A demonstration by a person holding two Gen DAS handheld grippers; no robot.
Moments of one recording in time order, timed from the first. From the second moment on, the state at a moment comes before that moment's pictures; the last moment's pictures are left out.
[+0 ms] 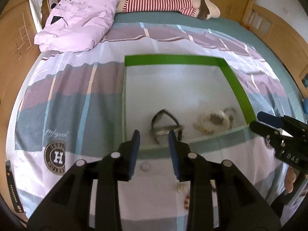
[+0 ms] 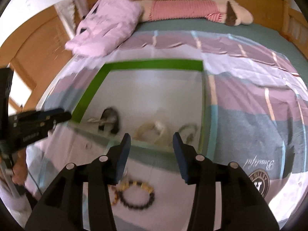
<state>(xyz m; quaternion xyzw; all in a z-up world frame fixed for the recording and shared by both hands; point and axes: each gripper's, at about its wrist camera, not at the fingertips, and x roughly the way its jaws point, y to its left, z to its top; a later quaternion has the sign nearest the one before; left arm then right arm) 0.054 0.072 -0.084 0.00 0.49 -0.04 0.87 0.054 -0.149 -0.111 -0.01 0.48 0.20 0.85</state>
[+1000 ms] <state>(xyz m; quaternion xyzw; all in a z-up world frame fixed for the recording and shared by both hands) 0.018 0.051 -0.158 0.05 0.56 -0.10 0.82 0.057 -0.105 -0.195 -0.13 0.60 0.16 0.77</state>
